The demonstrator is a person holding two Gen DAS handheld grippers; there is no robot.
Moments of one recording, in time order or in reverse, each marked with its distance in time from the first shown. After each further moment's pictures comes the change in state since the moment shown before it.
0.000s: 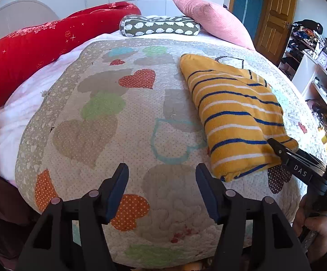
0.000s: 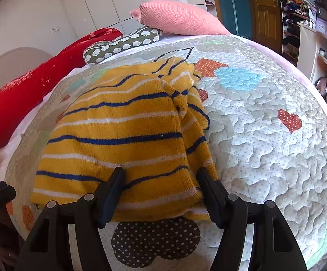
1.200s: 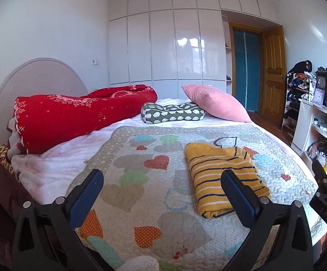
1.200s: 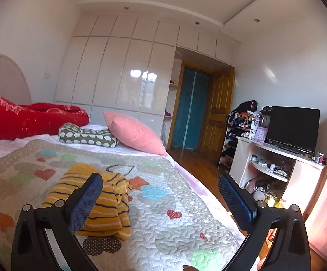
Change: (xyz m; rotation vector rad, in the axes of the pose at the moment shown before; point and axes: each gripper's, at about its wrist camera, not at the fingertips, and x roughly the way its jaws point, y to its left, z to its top) left arm -0.150 -0.020 -0.029 0.007 -0.552 0.123; right arm -0.212 0.051 -0.038 -0.221 -0.647 -0.470
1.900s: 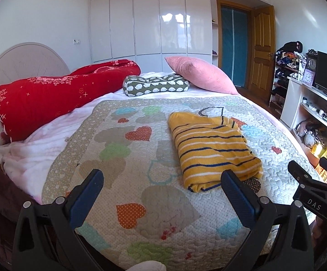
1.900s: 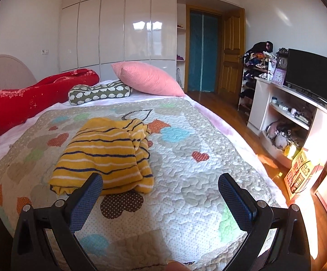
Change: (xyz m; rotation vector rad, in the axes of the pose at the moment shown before) left arm 0.026 -0.015 -0.028 0.029 0.183 -0.112; right arm 0.033 -0.001 -0.039 0.146 0.334 0.159
